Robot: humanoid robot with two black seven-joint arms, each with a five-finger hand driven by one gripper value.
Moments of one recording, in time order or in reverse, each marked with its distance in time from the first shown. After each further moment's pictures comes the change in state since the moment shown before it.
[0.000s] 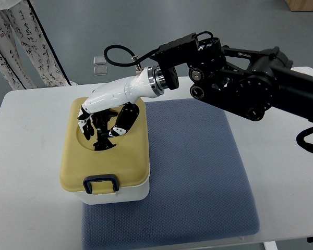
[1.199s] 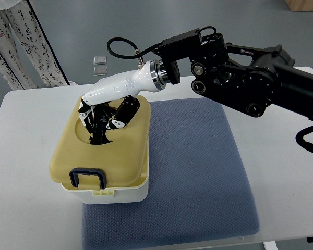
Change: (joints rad) left arm 0.000 0.000 0.000 0.000 0.000 0.000 0.000; right arm -0.001 0.000 0.044 -0.022 0.013 0.003 0.012
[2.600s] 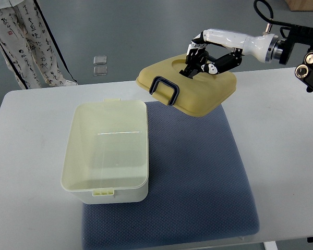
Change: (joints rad) left arm 0.000 0.000 0.000 0.000 0.000 0.000 0.000; right arm -0.316 -0.402 0.237 -0.079 0.110 -0.203 0.045
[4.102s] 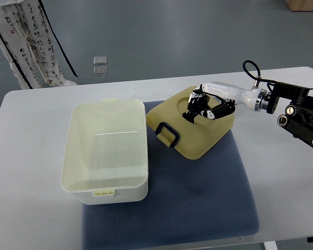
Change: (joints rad) left arm 0.000 0.000 0.000 0.000 0.000 0.000 0.000; right arm -0.165 0.086 -0.127 -0.129 -0.013 -0.146 0.088
